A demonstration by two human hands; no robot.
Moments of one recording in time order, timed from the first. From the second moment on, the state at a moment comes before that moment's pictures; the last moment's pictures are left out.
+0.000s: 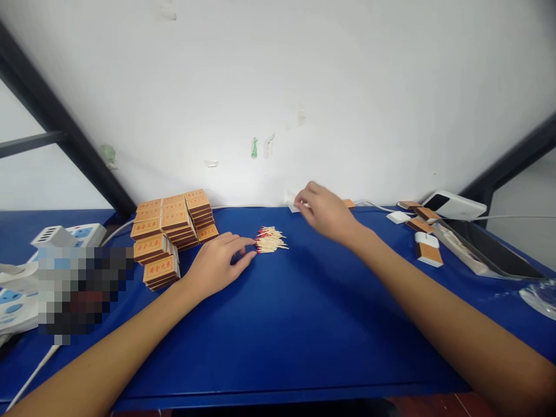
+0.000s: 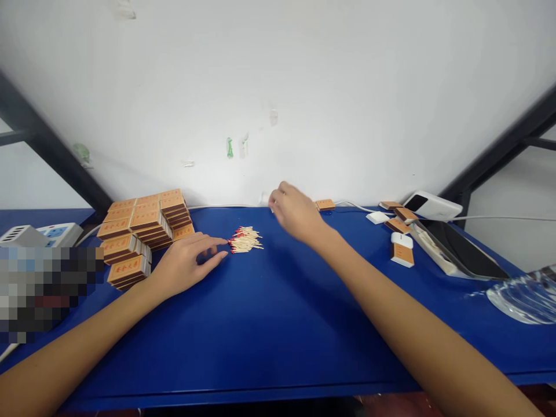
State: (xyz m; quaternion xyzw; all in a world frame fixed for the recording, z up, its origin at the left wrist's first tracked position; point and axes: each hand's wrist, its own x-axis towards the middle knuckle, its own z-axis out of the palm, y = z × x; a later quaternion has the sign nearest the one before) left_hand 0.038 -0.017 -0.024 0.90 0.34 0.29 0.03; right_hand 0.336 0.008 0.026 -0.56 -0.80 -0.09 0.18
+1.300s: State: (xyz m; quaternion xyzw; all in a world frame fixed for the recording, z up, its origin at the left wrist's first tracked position) left_hand 0.043 -0.027 -0.023 0.92 0.31 0.21 0.08; right_hand 0.347 -0.024 -0.023 -0.53 -0.83 0.07 0.17
